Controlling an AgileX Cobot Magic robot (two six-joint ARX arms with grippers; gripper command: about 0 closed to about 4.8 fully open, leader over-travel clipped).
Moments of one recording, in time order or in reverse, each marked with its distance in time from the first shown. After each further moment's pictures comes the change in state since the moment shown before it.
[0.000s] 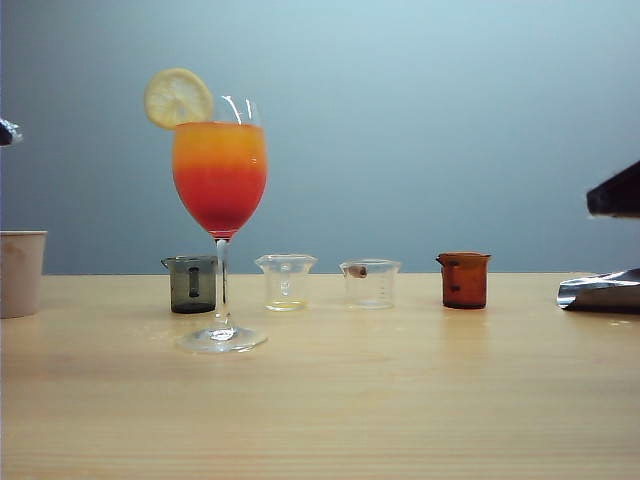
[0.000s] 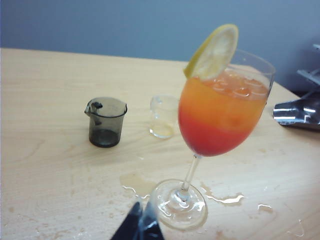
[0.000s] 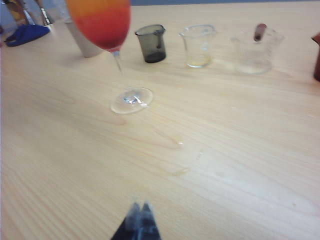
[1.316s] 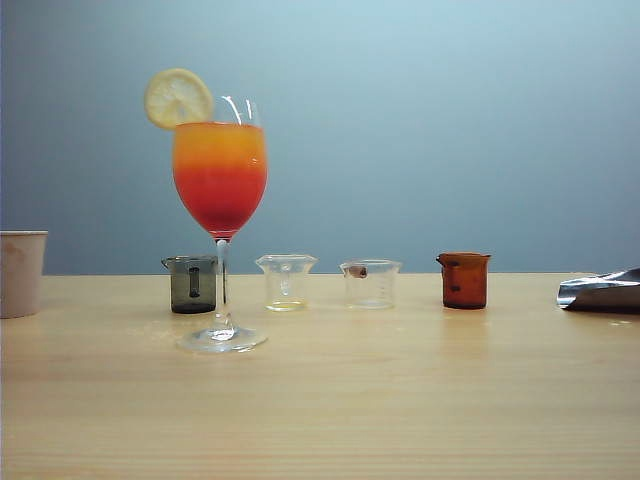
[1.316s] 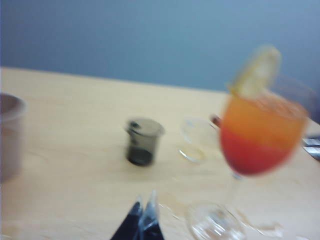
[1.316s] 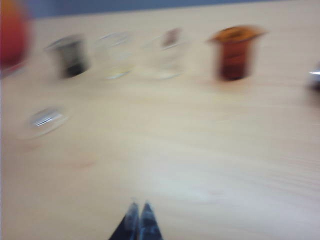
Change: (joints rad) left arm 0.139 -0.206 -0.111 0.022 0.012 -0.019; right arm -0.277 -0.001 -0.014 0.007 0.012 -0.006
